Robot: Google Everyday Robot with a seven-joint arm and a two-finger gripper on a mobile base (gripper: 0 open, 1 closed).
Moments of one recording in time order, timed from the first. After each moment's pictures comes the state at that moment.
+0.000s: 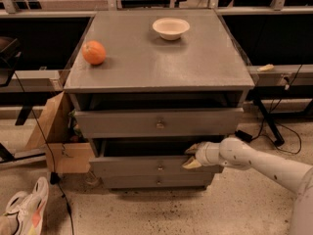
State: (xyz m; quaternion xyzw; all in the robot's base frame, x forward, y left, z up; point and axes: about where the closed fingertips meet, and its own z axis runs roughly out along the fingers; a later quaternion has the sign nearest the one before) arm 0.664 -0.154 0.431 -0.61 0.68 0.03 0.39
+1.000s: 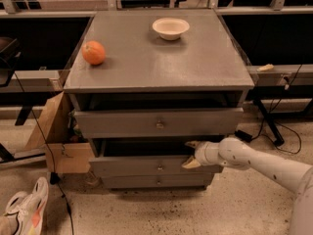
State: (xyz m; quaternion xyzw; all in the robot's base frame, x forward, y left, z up) arm 0.665 -0.151 0.433 -0.61 0.69 0.02 0.40
